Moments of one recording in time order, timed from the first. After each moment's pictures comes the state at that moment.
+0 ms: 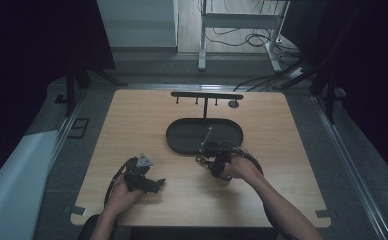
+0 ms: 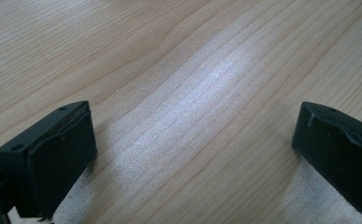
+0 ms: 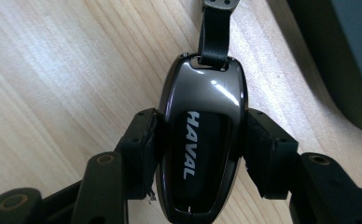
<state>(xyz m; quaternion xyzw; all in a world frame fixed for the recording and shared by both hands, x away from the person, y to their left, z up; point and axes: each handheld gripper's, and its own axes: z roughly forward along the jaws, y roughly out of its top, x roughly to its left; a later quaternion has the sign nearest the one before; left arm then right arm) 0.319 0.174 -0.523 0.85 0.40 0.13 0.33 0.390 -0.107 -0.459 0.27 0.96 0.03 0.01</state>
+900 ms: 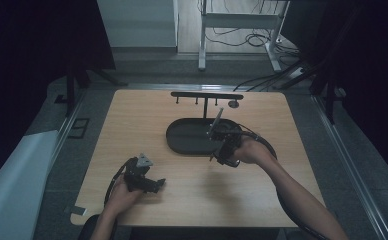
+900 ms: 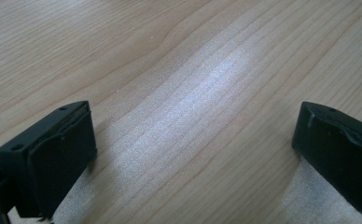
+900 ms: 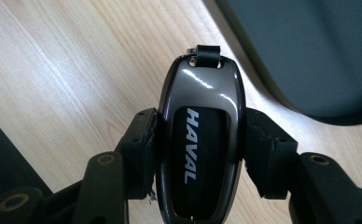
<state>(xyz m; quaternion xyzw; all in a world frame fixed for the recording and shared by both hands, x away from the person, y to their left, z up) 0.319 0.174 -0.523 0.85 0.40 0.13 0.33 0.399 -0.126 -0.386 0.28 0.96 0.06 0.01</state>
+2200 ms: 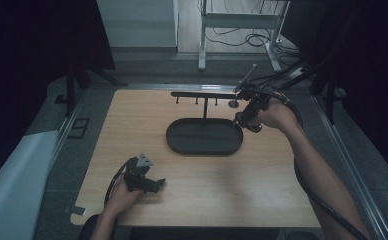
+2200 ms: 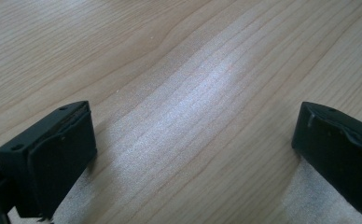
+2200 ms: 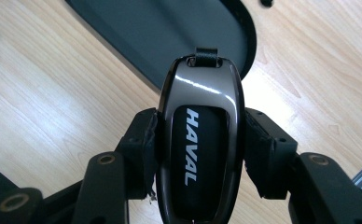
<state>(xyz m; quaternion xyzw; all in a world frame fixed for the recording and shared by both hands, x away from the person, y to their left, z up) 0.320 0.174 -0.523 0.85 0.39 0.13 0.33 0.457 -0.186 -0.296 0.38 0.92 0.09 0.06</state>
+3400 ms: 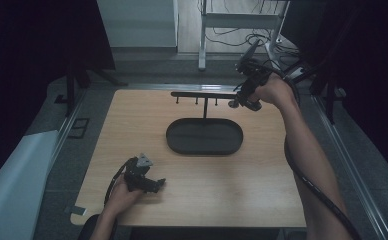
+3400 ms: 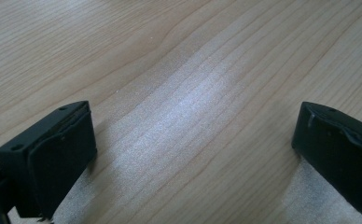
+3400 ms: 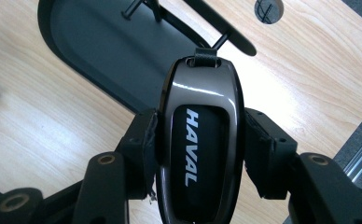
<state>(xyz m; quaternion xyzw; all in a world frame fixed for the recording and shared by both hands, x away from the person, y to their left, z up) 0.320 0.174 -0.523 0.85 0.39 0.13 0.33 0.497 -0.180 -0.250 0.44 0.89 0.10 0.08</state>
